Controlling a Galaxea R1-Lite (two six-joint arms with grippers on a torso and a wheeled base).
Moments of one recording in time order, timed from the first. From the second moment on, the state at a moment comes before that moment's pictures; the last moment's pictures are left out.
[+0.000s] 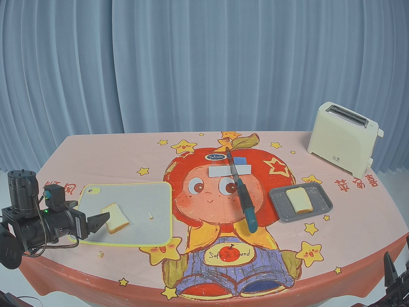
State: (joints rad) left arm -0.10 1.43 -0.34 -0.57 -0.14 0.05; right arm 0.00 0.02 -0.02 -0.01 0.02 0.01
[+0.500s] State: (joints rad) left arm -0.09 1.47 -0.32 -0.57 -0.05 0.02; right arm 0.00 0.02 -0.02 -0.01 0.02 0.01
